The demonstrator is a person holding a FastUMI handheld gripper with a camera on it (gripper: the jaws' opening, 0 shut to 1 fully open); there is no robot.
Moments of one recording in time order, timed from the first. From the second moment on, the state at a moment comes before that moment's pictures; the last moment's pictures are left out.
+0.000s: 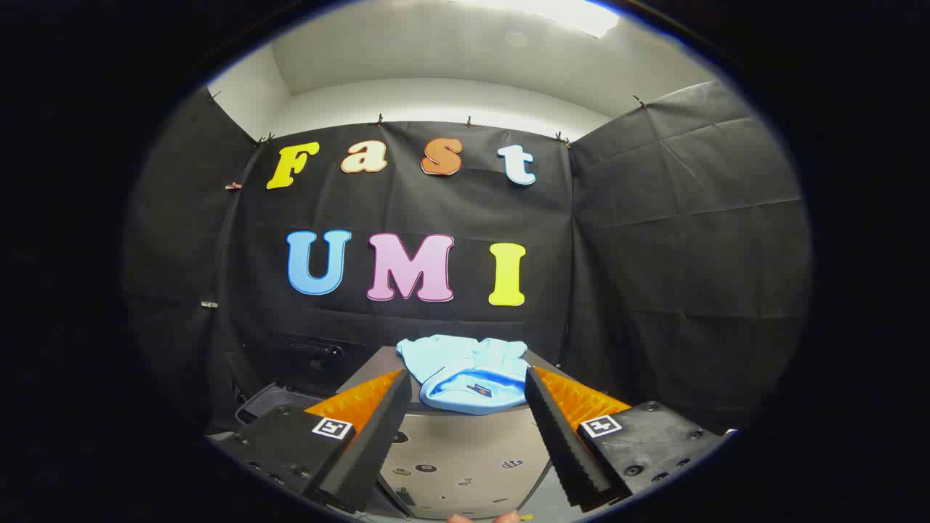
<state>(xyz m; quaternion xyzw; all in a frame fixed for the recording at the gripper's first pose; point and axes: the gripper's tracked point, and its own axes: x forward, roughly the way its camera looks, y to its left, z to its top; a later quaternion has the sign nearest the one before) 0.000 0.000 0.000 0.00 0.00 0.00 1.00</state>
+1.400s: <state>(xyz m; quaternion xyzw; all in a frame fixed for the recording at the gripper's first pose) -0.003 -0.006 0.000 0.00 0.00 -0.01 1.00</state>
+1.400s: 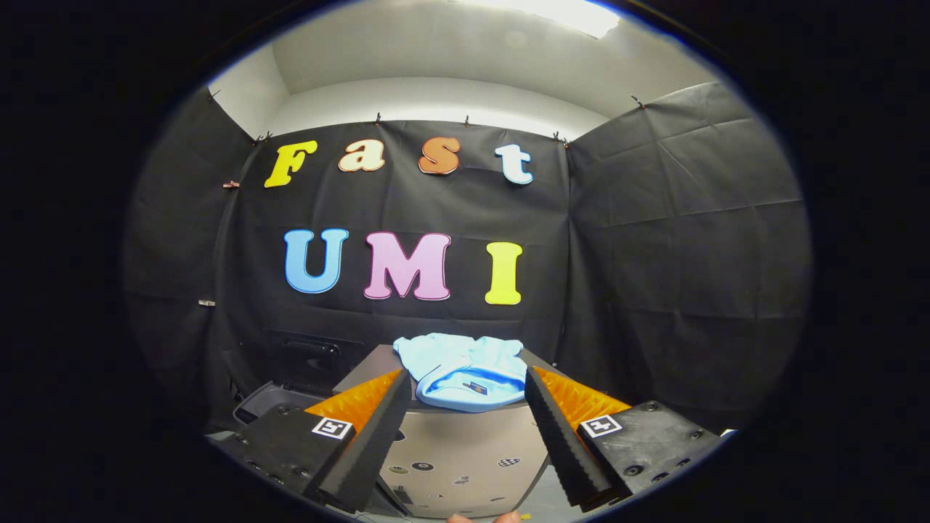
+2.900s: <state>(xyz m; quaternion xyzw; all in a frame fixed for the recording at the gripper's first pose) 0.202 0.014 0.002 -0.01 0.18 0.02 0.98</state>
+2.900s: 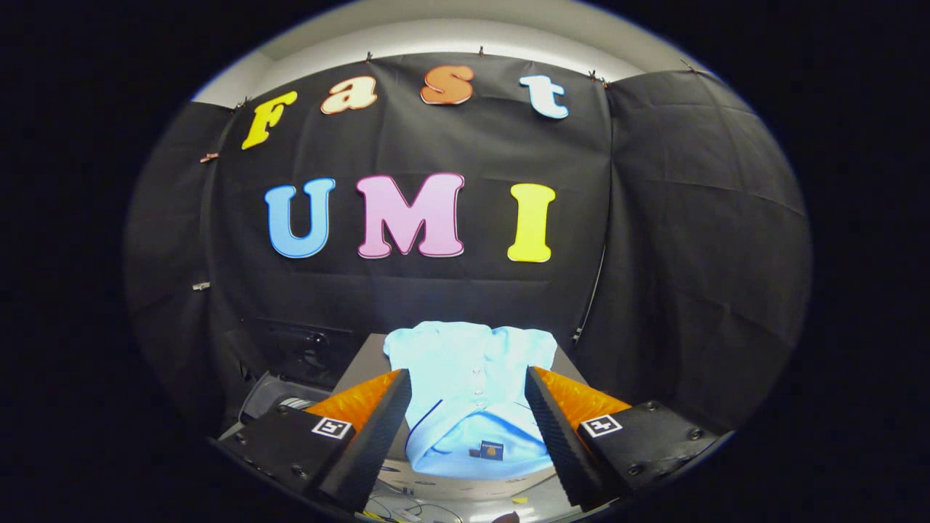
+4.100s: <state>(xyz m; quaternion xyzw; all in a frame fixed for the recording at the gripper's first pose) 0.304 0.002 -0.137 0.00 0.36 0.00 0.93</state>
